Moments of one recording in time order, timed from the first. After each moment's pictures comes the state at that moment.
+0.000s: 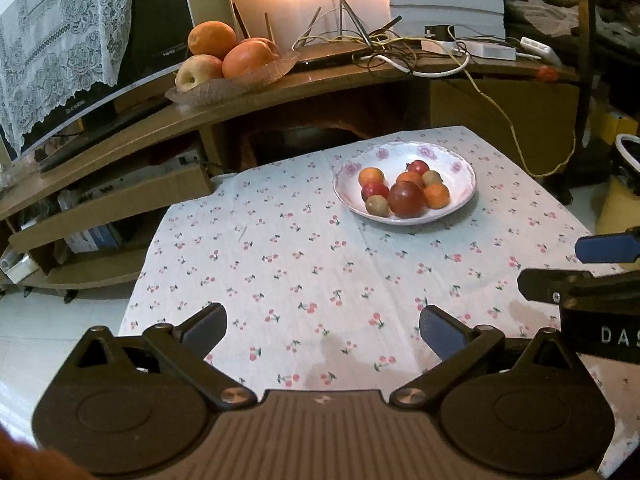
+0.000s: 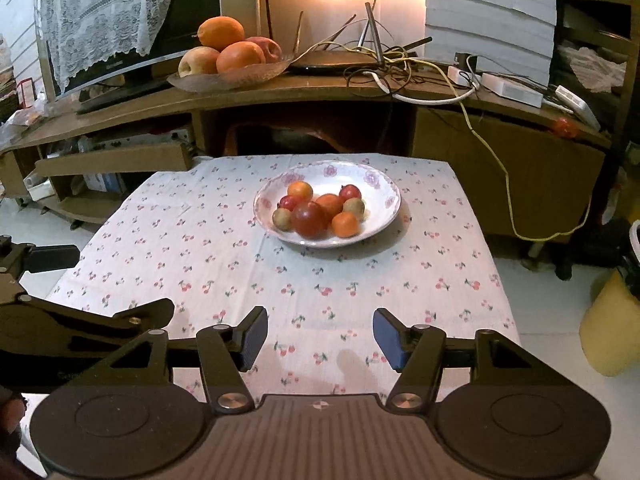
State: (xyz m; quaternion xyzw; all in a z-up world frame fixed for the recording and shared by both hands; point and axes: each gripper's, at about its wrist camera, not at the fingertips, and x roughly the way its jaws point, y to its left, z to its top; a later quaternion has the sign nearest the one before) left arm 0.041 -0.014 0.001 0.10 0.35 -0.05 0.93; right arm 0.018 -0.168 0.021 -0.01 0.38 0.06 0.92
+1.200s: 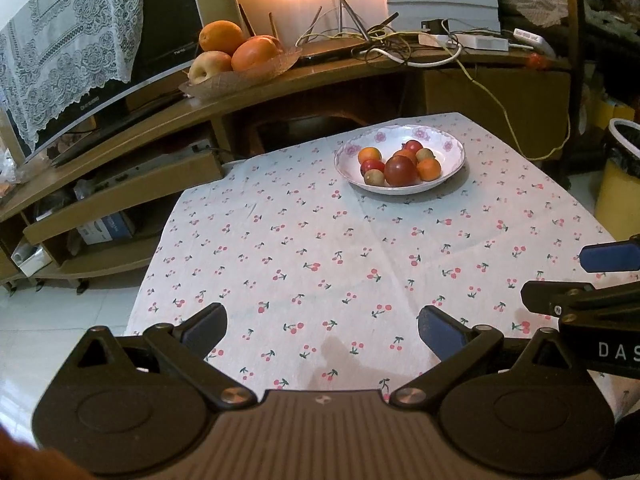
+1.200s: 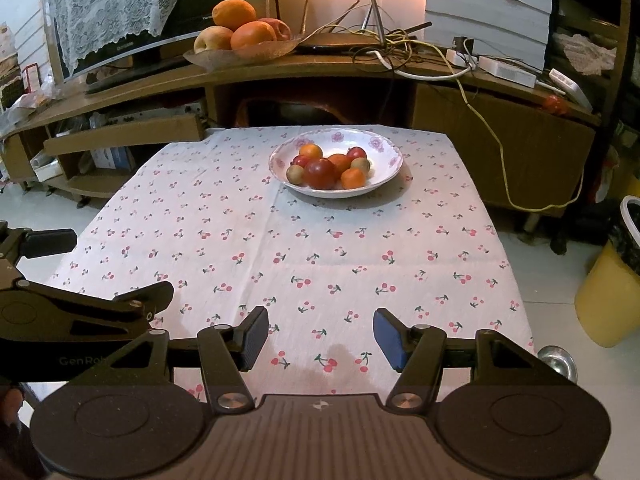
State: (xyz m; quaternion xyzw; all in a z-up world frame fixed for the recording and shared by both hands) left arm -0.005 -0.011 -0.004 0.11 0.35 -0.04 0.93; right arm -0.026 -0.159 0.013 -0.01 0.39 0.06 0.92
